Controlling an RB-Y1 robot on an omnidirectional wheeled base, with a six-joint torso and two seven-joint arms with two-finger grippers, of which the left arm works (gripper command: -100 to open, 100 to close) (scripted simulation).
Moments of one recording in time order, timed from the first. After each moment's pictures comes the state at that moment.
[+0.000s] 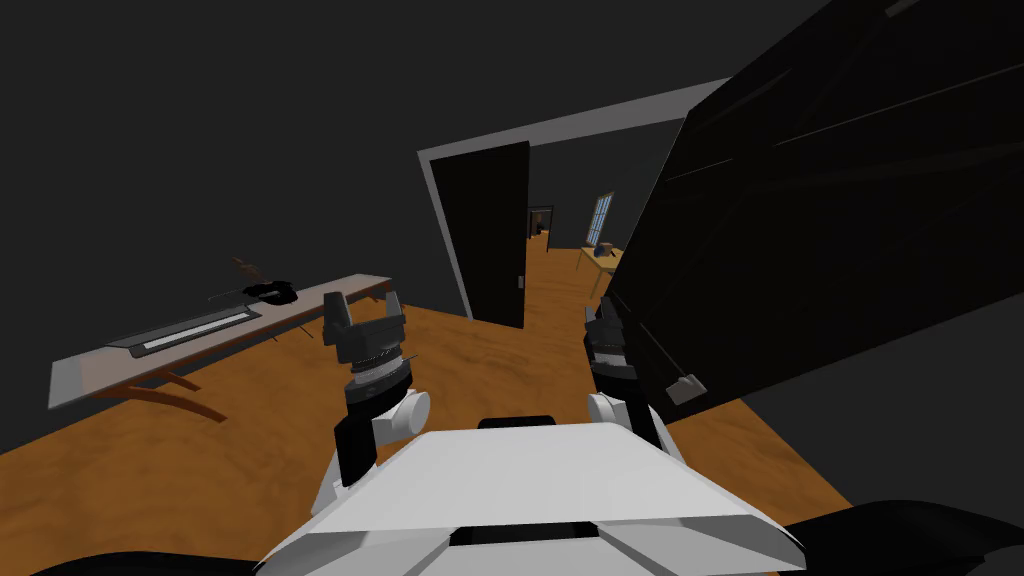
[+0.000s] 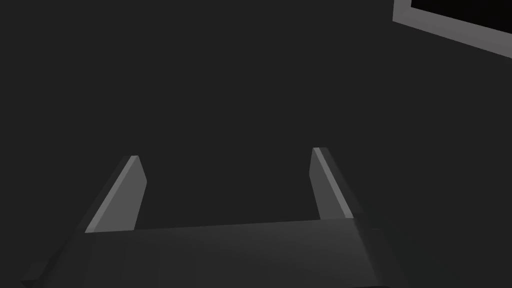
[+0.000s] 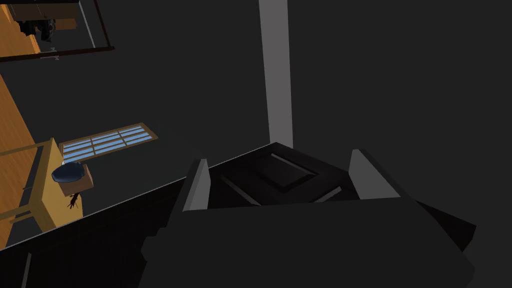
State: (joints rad) arm 0.46 0.00 0.07 -2.38 0.12 -0.62 0.04
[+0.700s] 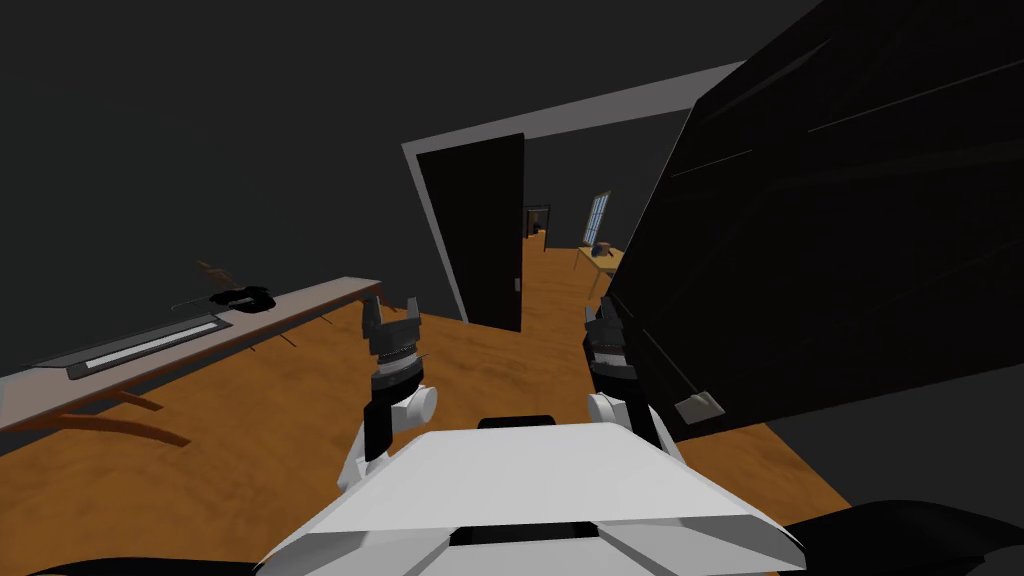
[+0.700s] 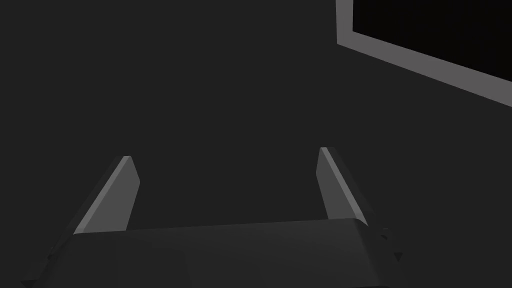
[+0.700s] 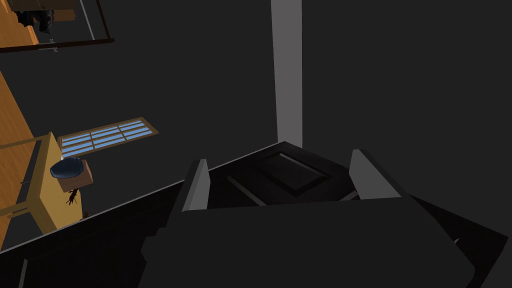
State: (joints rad) arm 0.40 0.03 0.07 -2.22 0.11 -0.64 0.05
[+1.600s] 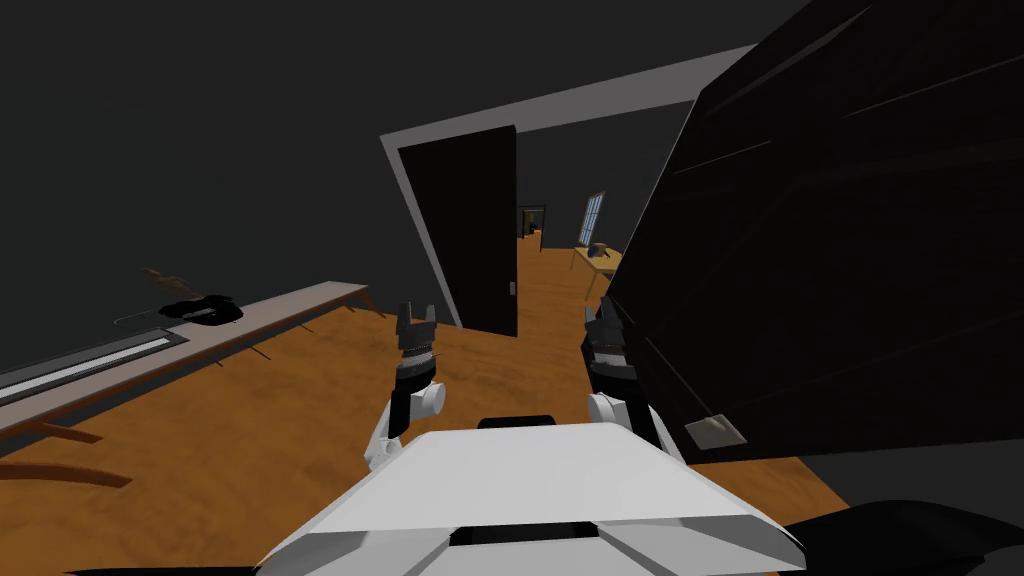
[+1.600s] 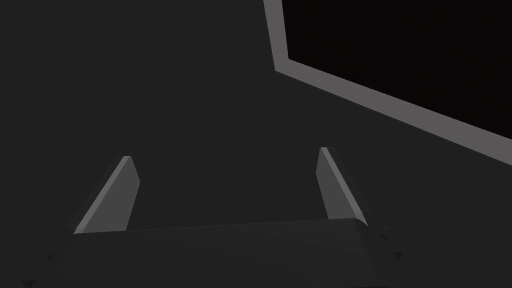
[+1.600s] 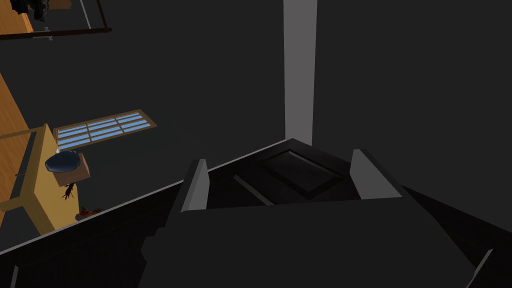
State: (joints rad) arm 0.32 0.06 0.06 -2.00 0.10 -0.67 0.07
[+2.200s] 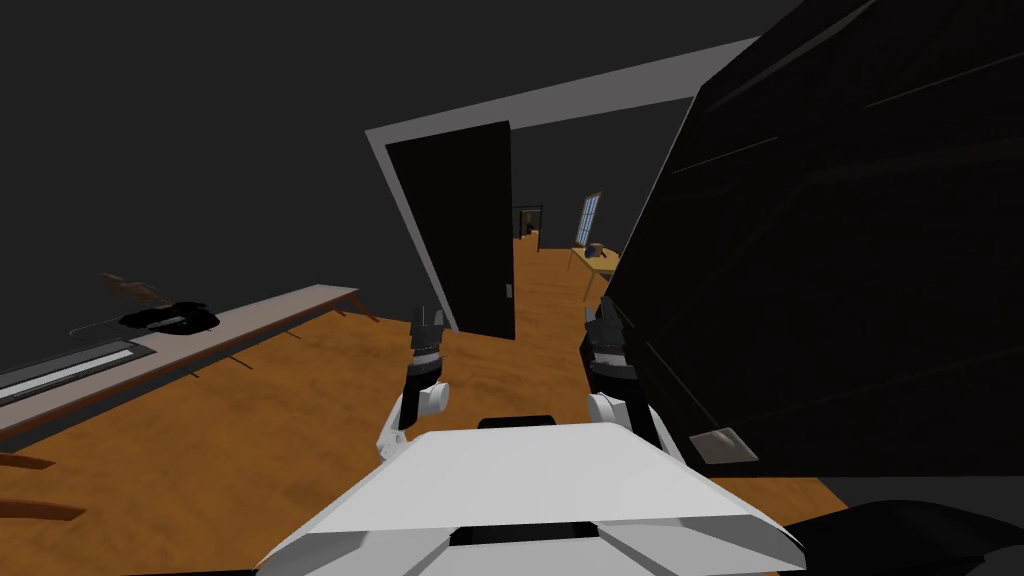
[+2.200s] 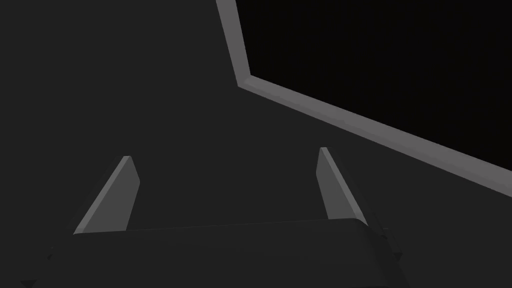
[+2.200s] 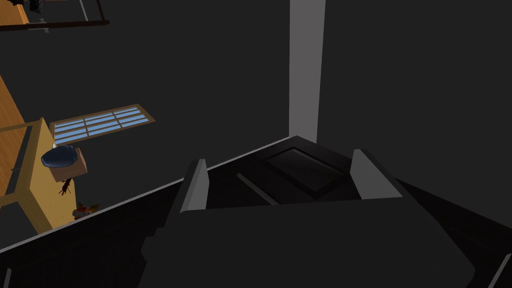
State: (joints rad) arm 0.27 0.08 0.05 -1.85 0.09 -0.69 0.08
